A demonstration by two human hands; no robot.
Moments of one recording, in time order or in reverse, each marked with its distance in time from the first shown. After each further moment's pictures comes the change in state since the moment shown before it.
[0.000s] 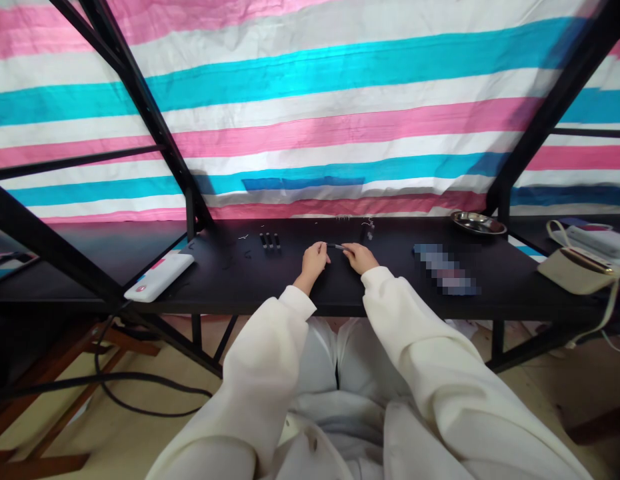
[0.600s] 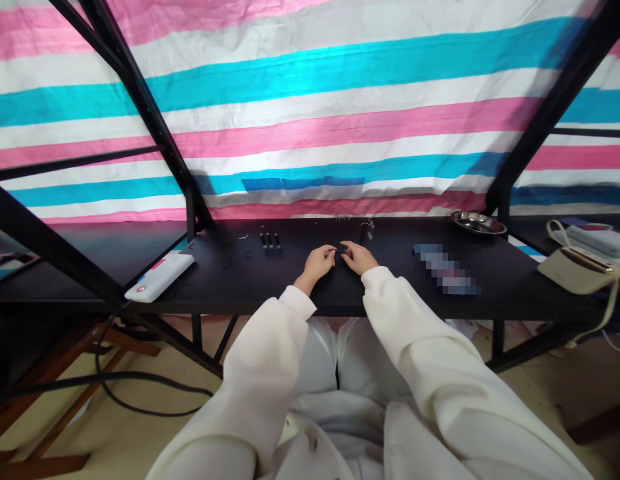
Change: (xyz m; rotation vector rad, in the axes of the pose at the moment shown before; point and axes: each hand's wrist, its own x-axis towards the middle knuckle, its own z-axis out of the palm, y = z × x) left_hand 0.000 -0.003 0.005 0.078 -0.145 0.165; right_hand -0.003 -0.008 -0.005 0.034 -0.026 -0.007
